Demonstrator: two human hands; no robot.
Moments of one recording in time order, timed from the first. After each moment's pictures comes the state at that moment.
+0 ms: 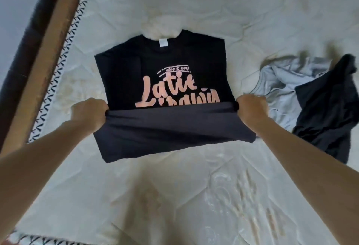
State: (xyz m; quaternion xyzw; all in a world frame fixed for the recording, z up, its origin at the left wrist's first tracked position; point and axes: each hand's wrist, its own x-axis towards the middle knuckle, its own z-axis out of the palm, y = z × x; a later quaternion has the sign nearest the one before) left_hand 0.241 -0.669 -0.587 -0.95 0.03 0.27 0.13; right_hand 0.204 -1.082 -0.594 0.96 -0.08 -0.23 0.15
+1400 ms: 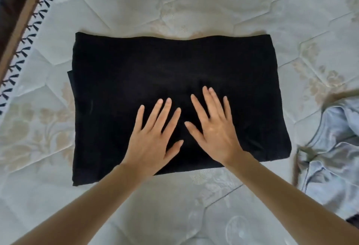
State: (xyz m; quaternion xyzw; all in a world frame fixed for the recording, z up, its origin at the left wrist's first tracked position) left_hand 0.312 -0.766 -0.737 -0.96 0.25 0.05 -0.07; right_hand 0.326 -0.967 -0.734 0.99 0.14 -0.03 -0.09
